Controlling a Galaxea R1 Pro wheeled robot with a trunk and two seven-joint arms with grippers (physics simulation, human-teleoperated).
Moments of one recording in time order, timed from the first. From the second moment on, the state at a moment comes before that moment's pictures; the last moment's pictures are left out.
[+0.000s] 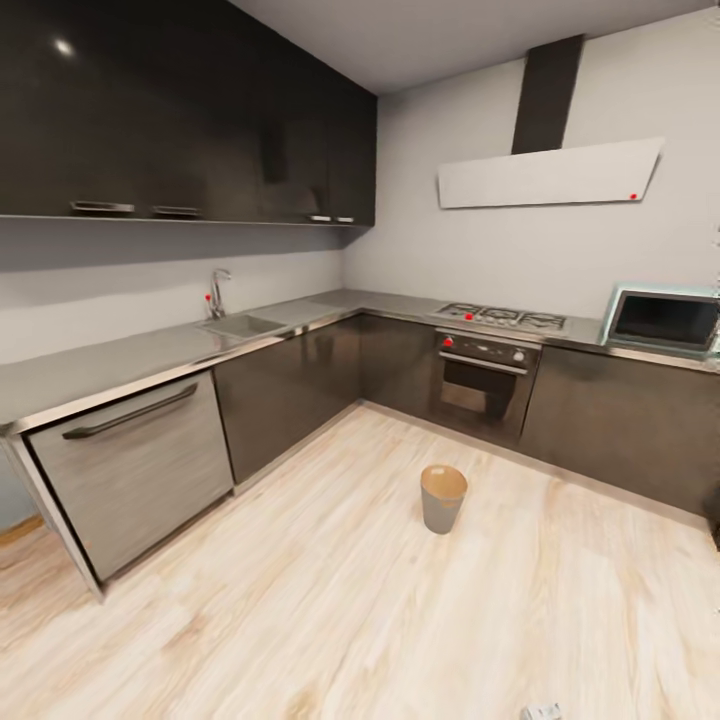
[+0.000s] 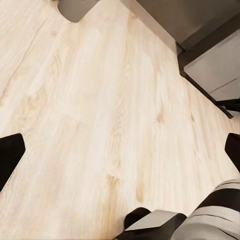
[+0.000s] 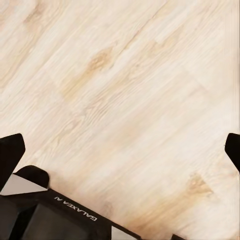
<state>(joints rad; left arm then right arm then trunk) 0.00 0.16 0.42 -0.73 0.02 0.04 -1.19 -0.18 -0.18 -0.04 -0.58 0.01 0.17 0.69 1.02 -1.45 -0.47</state>
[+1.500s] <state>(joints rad) 0.00 0.16 0.42 -0.73 0.02 0.04 -1.19 -0.18 -0.18 -0.04 -0.58 0.01 0.17 0.69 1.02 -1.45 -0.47</state>
